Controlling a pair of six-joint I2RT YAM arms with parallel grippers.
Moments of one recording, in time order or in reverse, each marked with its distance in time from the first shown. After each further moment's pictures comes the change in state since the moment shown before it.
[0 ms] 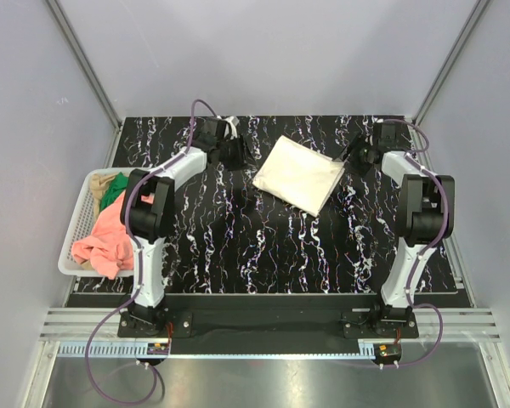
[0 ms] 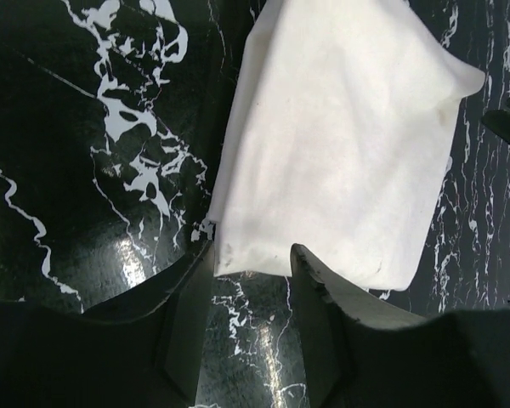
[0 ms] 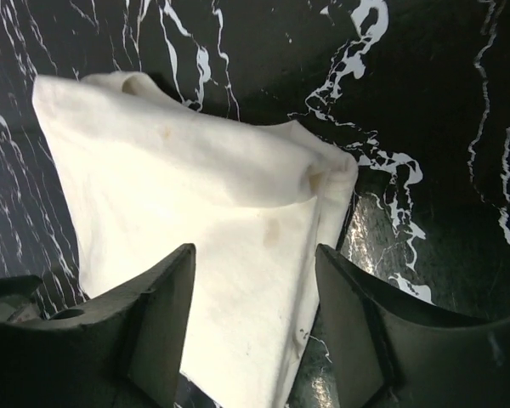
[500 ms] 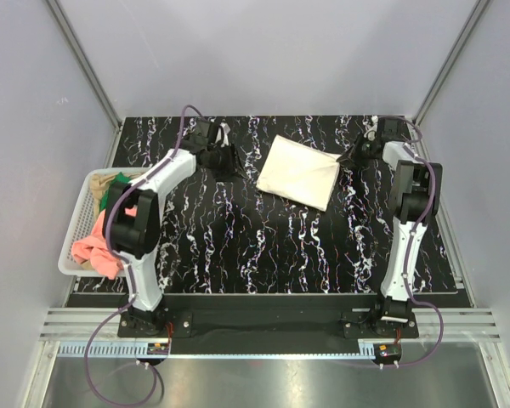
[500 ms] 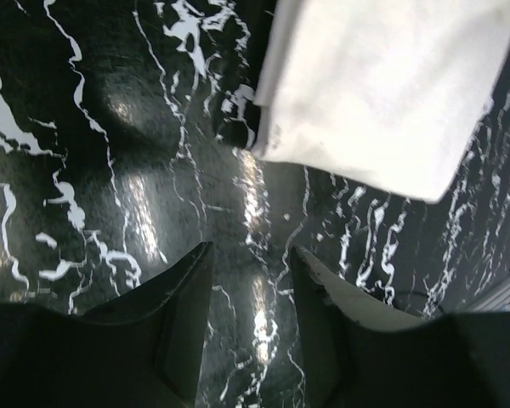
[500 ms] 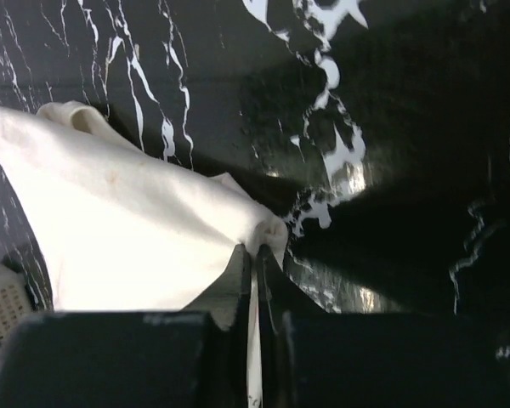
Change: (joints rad) left arm -0.002 -0.173 -0.109 -0.248 -0.044 -0.003; right arm -0.070 0.346 0.348 -0.103 -0.229 -0.173
